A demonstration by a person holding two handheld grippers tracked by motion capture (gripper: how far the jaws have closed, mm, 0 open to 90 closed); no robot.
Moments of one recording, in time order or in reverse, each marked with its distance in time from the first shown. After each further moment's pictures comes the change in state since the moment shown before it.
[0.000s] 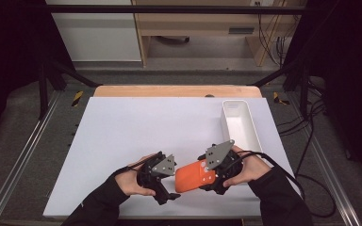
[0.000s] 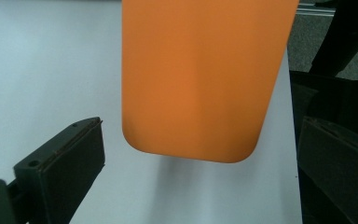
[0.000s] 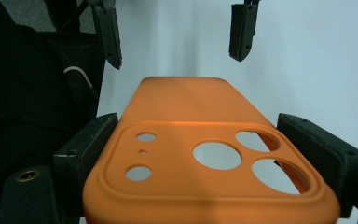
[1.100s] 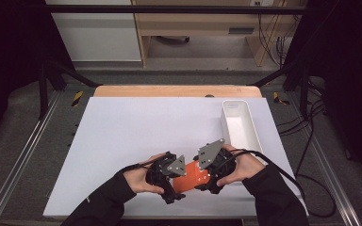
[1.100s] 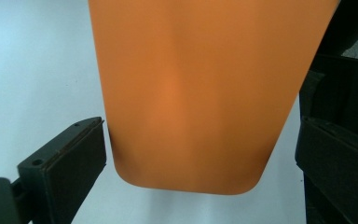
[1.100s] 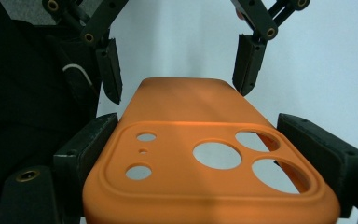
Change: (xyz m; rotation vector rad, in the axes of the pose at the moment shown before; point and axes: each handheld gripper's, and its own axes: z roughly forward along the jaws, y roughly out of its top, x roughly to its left) left arm 0.001 0.023 0.018 0.133 -0.011 0.030; right arm -0.002 0.014 0.009 0.048 0.016 -0.006
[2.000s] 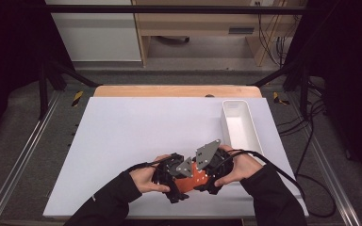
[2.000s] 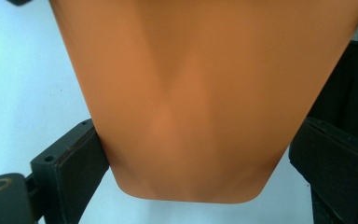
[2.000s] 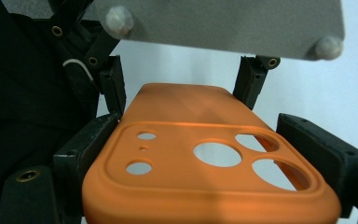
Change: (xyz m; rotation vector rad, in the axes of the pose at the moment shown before) left arm 0.002 0.011 0.014 0.054 -0.039 0.048; right arm 0.000 0.003 0.006 0.032 0.011 0.003
